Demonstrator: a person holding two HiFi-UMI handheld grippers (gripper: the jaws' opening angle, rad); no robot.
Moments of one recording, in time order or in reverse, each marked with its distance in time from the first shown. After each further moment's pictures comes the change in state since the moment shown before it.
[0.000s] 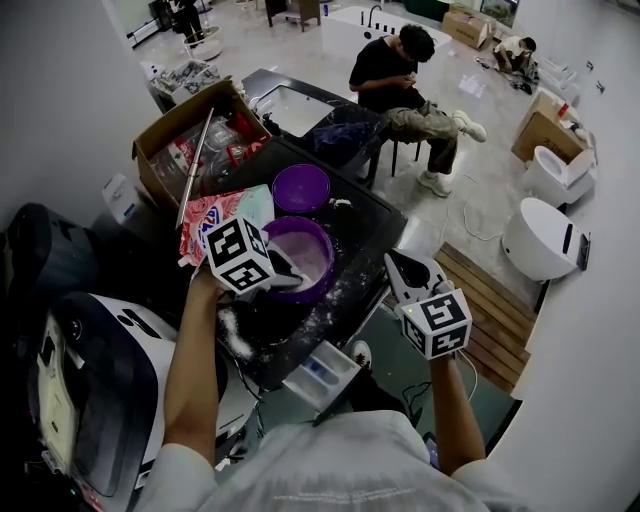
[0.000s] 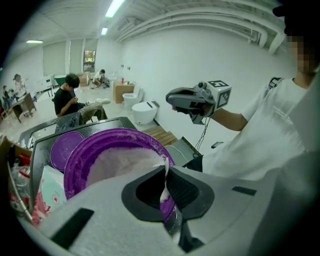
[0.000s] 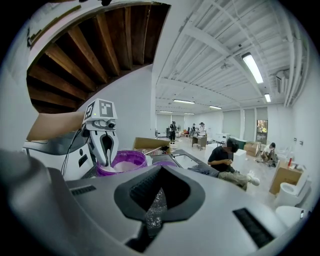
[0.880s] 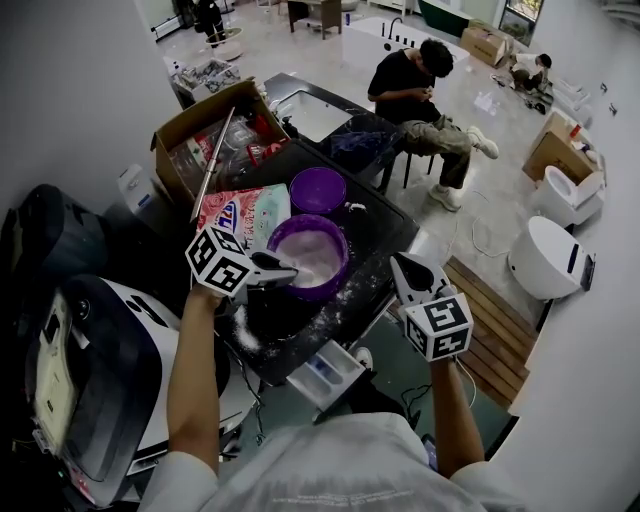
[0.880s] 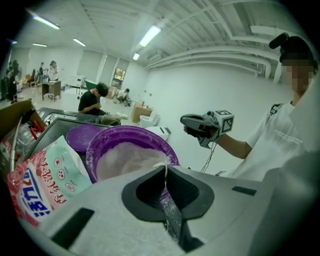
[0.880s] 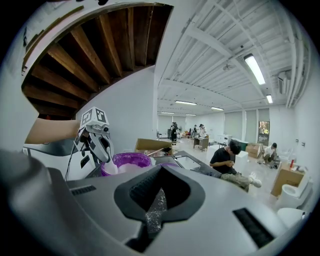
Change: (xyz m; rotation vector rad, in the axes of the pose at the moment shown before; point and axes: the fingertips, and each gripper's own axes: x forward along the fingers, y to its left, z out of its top) left arm -0.030 0.009 -0.025 -0.227 -0.364 0.072; right arm 0.002 0.017 0.005 -0.010 -0.013 0.015
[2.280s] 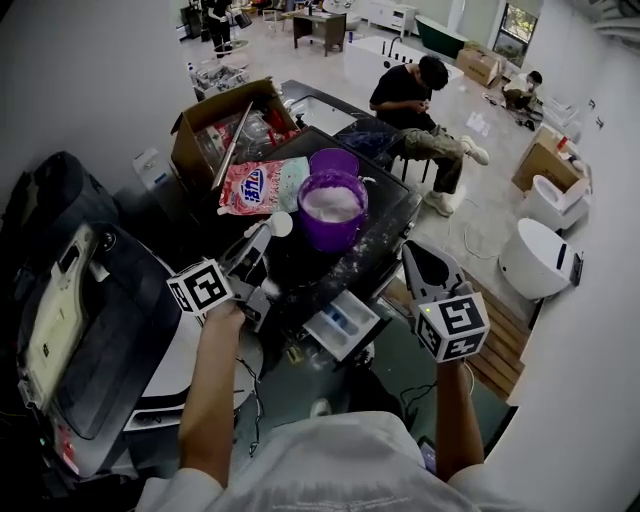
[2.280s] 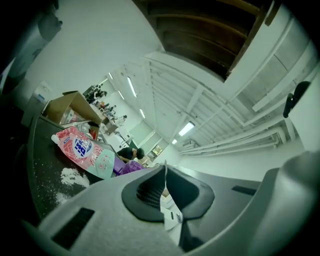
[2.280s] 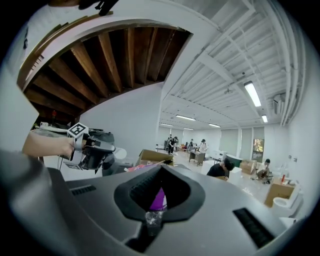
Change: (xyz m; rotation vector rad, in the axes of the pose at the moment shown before) left arm -0.145 -0.077 -0.059 -0.425 -1.061 0.286; right arm -0.124 0.122 0.031 -0.095 -0.146 -0.071
